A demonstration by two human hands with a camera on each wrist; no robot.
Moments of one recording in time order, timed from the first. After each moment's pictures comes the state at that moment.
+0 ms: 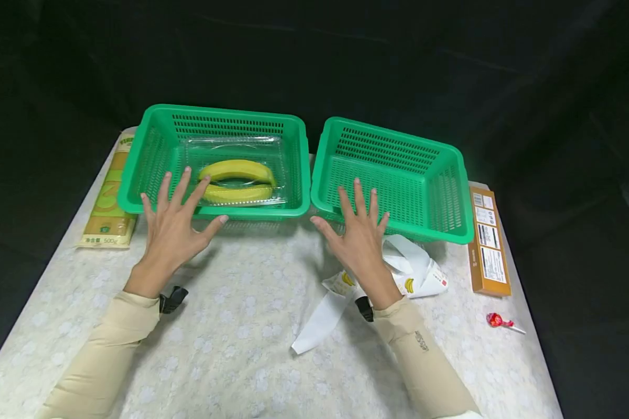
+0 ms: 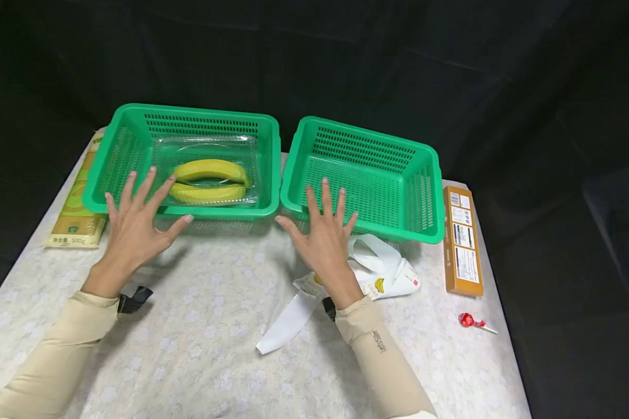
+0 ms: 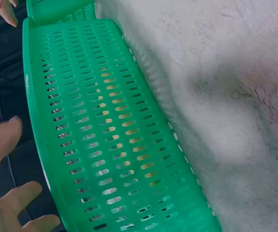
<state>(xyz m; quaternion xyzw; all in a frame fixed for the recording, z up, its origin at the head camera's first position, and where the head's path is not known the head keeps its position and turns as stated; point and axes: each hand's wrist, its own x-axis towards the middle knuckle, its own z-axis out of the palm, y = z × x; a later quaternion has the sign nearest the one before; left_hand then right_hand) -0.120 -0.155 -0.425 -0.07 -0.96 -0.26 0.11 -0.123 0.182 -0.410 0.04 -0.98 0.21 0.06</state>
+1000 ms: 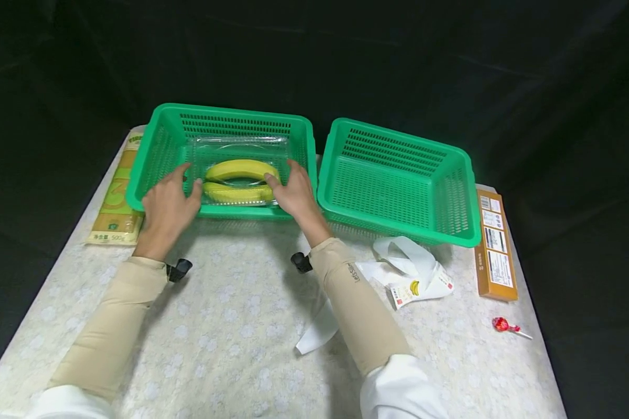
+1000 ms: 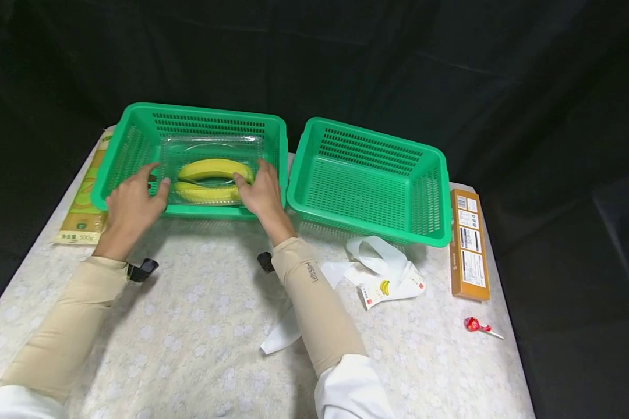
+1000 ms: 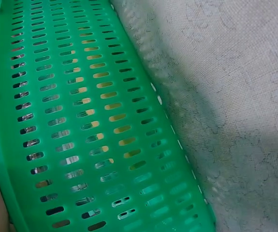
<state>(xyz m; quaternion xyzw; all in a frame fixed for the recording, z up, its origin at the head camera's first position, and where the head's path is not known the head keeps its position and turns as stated) -0.163 -0.173 -0.424 0.06 -0.95 -0.29 0.08 -0.210 0.063 -0.400 -0.01 -0.90 0.43 -0.10</state>
